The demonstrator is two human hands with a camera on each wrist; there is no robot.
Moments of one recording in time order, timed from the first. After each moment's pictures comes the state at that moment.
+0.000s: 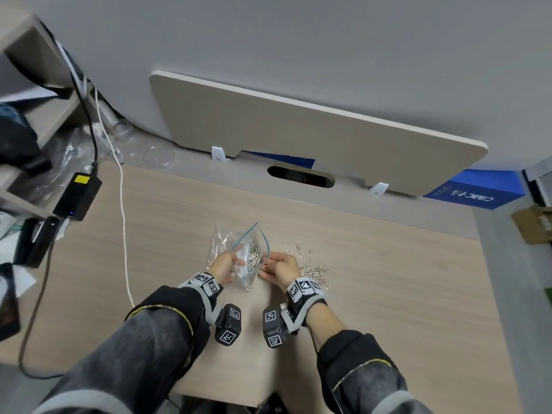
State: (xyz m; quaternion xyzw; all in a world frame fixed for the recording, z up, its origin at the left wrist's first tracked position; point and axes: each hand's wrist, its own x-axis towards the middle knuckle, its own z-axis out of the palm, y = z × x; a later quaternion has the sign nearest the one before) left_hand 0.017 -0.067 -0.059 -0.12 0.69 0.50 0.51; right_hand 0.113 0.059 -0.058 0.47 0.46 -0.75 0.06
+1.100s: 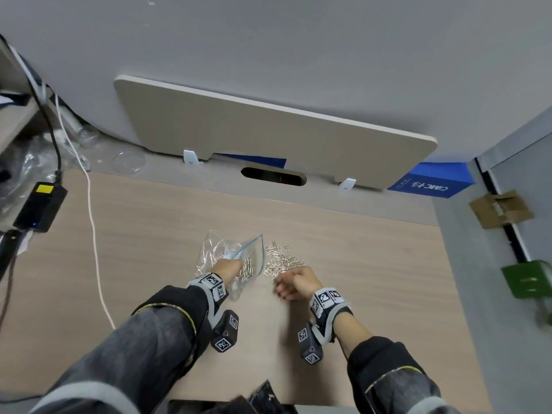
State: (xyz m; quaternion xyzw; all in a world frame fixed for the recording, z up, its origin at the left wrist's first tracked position) left_hand 0.049 -0.030 -0.059 -0.02 0.82 0.30 0.49; right_hand 0.202 0.116 -0.035 0.45 0.61 -0.63 0.16
